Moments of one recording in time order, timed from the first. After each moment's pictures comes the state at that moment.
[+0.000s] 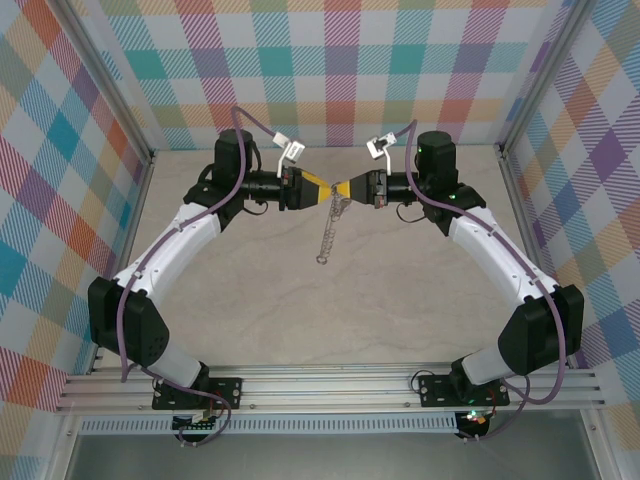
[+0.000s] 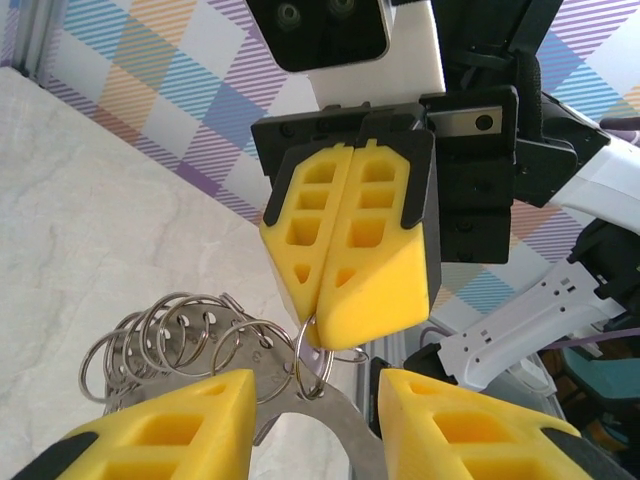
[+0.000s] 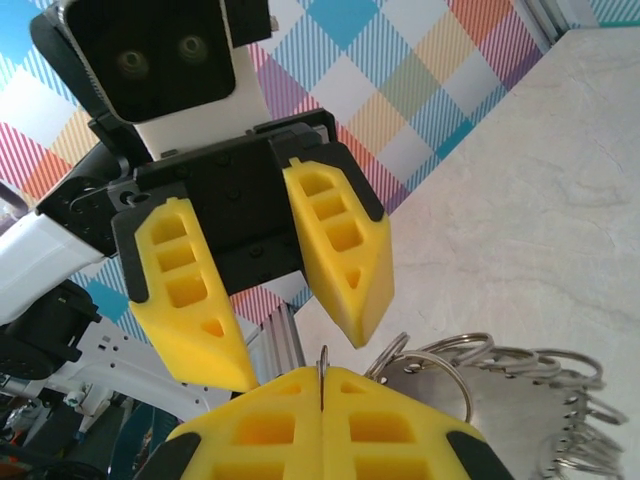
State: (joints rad) left arm -0.39 1.55 1.42 -0.21 1.09 -0.27; right arm 0.37 1.46 1.33 -0.18 -1.05 0.49
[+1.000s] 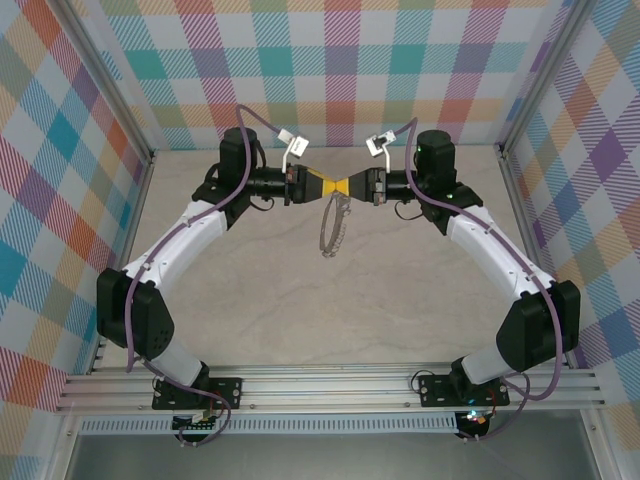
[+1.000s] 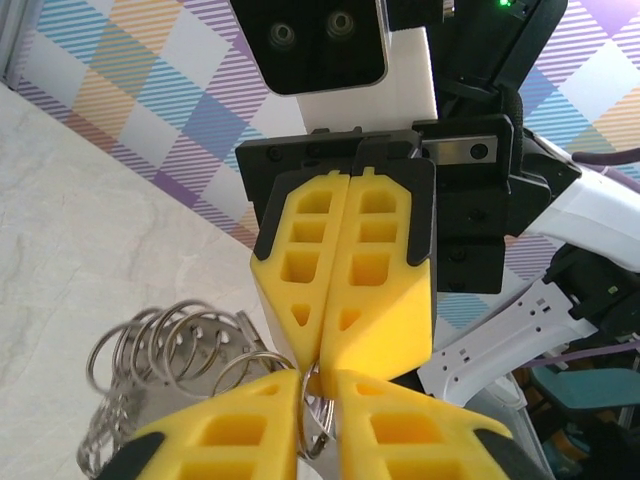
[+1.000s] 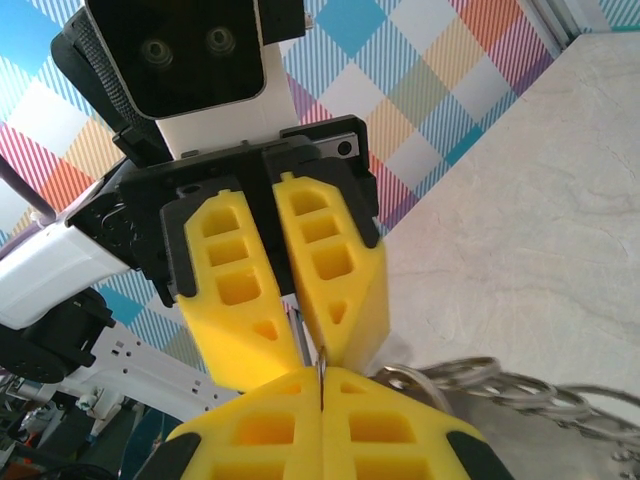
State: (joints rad) left arm -0.41 1.59 1.42 -0.07 1.12 -0.40; right arm 0.37 1.48 1.32 -0.11 -1.07 0.53
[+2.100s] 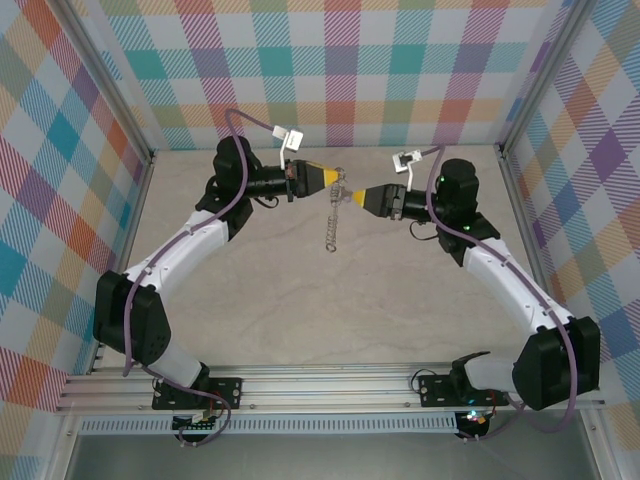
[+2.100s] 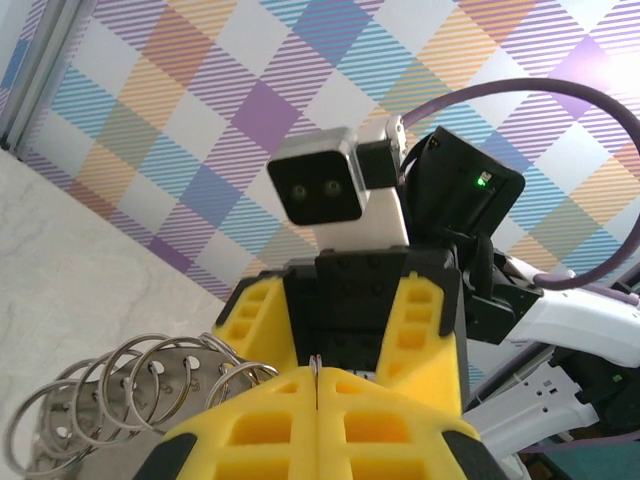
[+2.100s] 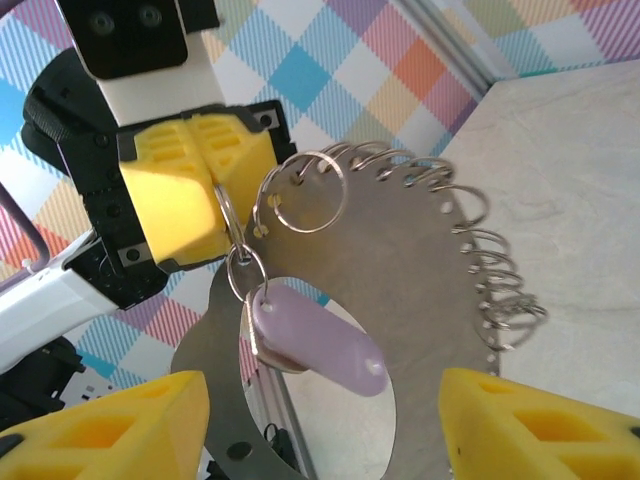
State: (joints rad) left arm -0.43 1.55 1.30 0.31 1.03 -0.68; right arm 0.33 1.28 1.03 0.09 -0.95 0.68
